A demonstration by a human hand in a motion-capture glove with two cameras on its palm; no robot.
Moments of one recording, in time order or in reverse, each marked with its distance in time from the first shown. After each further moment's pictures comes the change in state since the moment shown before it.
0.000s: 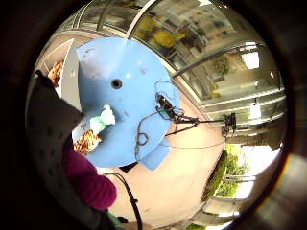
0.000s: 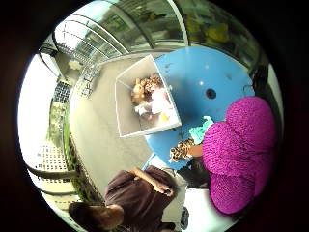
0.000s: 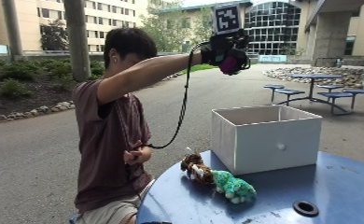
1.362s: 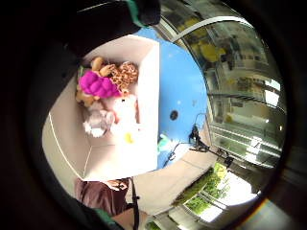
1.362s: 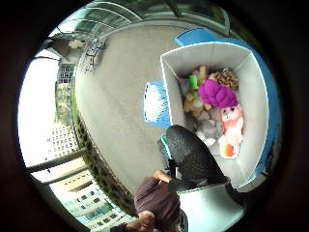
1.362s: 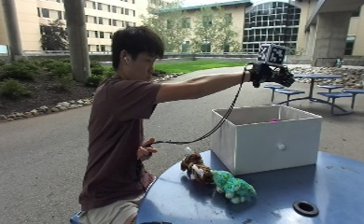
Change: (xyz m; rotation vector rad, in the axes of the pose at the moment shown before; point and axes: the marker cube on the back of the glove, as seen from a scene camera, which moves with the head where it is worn) arm -0.305 -0.189 0.097 -0.332 -0.102 -0.130
